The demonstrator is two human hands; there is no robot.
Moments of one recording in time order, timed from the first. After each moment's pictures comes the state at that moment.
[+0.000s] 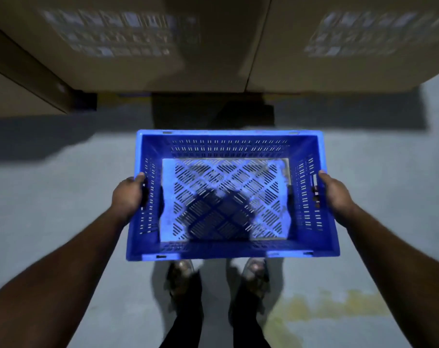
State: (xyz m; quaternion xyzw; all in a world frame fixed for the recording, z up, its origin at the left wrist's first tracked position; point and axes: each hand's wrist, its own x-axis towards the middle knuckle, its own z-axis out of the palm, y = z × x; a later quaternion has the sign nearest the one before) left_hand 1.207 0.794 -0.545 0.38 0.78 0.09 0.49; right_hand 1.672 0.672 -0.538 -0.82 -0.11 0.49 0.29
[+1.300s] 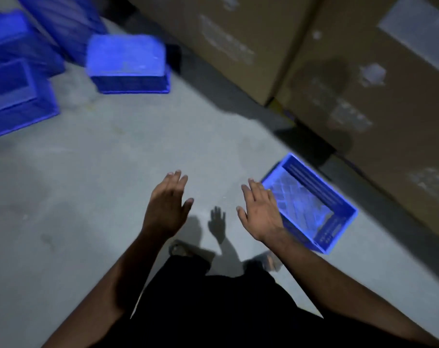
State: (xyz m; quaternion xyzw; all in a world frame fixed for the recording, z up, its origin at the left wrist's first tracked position) left_hand 0.942 0.358 -0.154 0.58 0.79 0.11 0.16; right_hand 1.183 0.488 -0.166 -0.40 -0.89 0.18 -0.10
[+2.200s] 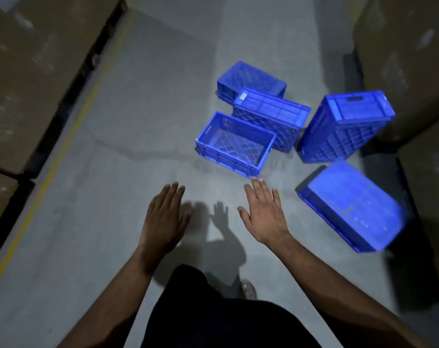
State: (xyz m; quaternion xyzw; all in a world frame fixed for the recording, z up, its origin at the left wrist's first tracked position) left_hand 0.235 0.094 -0.078 0.15 0.98 0.11 0.00; right_hand 0.244 0.379 -0.102 0.04 -0.99 0.14 -0.03
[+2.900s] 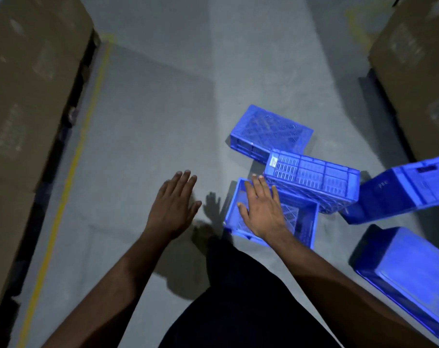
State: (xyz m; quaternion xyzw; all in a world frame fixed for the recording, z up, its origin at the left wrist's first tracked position) left_hand -0.438 -0.026 -0.077 0.28 0.96 0.07 0.03; right_hand -0.369 0.227 -0.121 -0.05 -0.99 0.14 -0.03
